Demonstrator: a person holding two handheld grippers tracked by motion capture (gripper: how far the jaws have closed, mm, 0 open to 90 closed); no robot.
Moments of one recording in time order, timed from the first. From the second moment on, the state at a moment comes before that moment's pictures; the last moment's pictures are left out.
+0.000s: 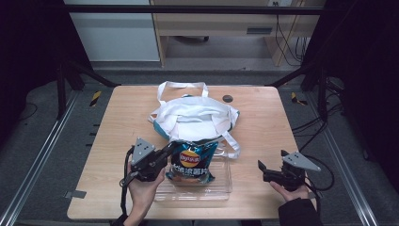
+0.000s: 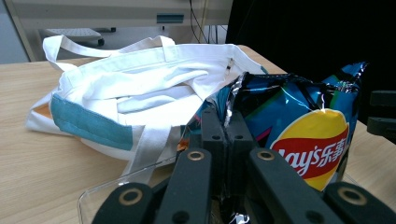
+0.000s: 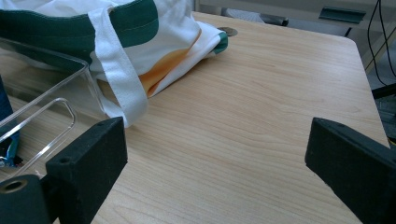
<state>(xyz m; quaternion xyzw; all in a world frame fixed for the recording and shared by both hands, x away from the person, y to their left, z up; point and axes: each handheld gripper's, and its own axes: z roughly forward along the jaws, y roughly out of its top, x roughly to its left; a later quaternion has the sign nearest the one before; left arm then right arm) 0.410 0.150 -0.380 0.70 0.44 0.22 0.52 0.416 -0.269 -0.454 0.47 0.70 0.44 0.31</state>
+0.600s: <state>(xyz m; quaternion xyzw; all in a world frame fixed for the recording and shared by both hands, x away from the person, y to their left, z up) 0.431 0.145 -0.382 0.70 0.44 0.23 0.52 0.417 -0.269 -0.455 0.47 0.70 0.44 0.31</state>
